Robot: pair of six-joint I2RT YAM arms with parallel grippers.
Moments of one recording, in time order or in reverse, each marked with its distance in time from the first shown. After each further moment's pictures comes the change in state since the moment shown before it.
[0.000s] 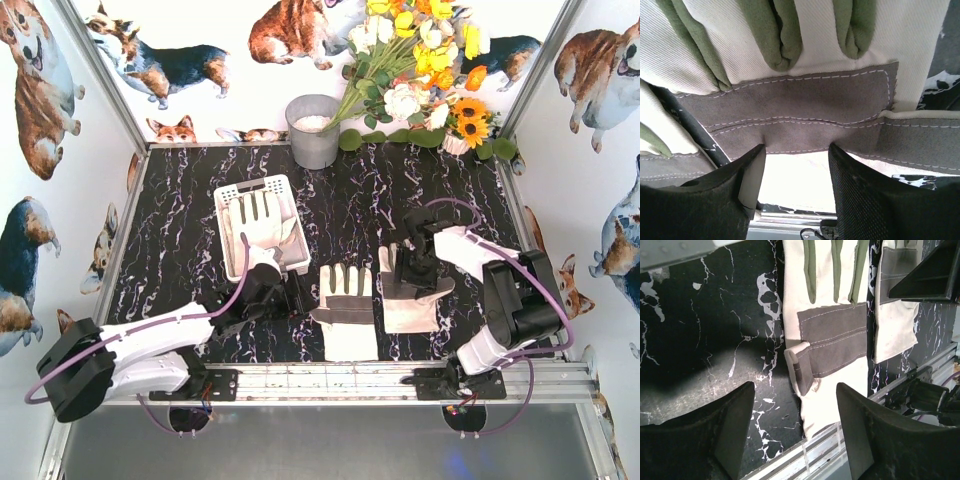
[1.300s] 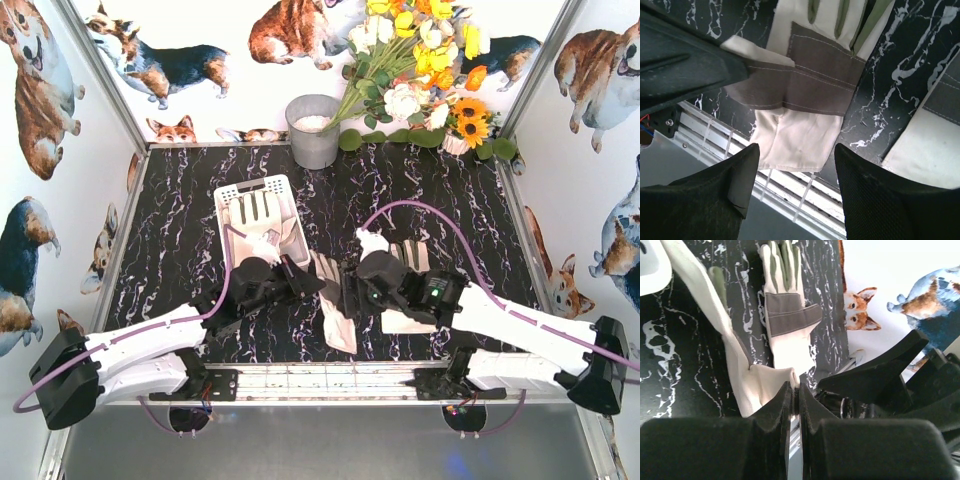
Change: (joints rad) left arm -0.024 -0.064 0.035 0.233 0.013 -0.137; right arm 0.750 -0.531 -0.023 0.114 0.227 0.237
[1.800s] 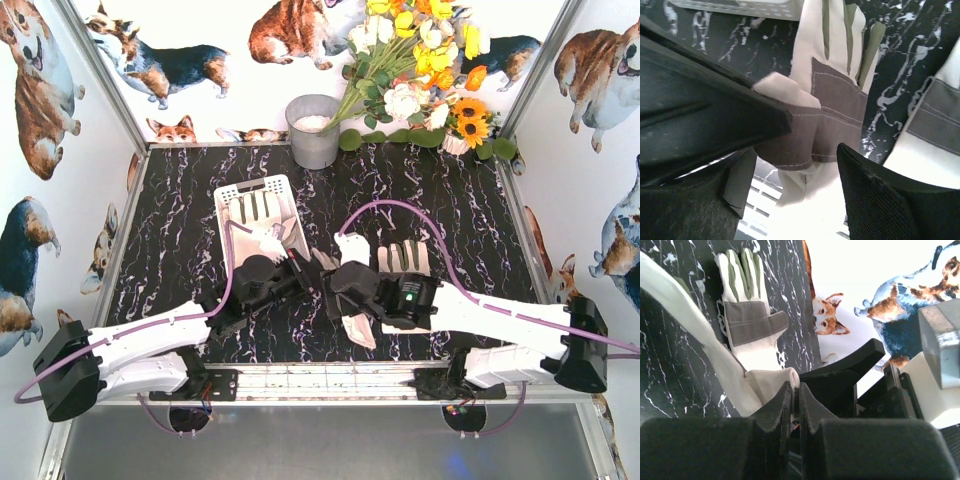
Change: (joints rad) left arm -0.052 0.035 0.059 0.090 -0.033 -0.054; right arm 0.158 0.135 0.086 0.035 0.256 -0.011
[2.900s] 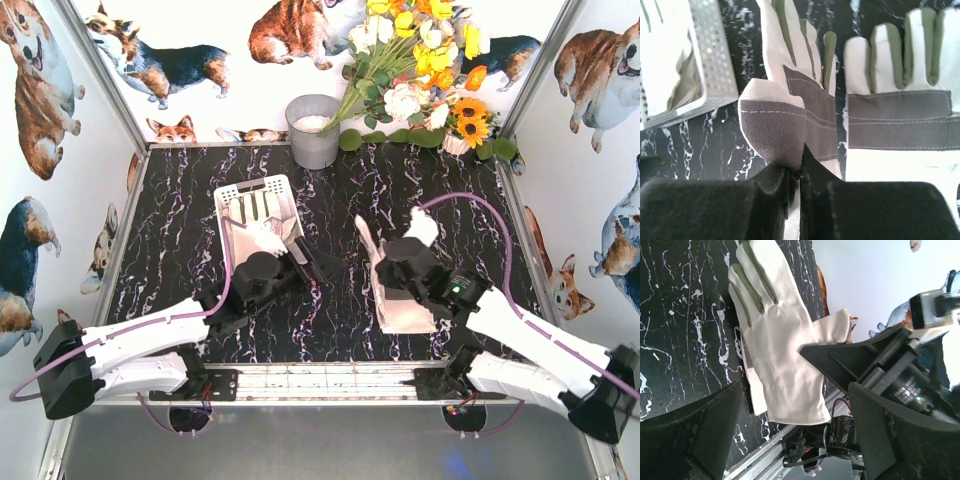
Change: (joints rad) left arm -0.042 -0.006 0.077 -0.098 -0.177 0.056; right arm -0.319 -0.231 -0.149 0.051 0.050 0.120
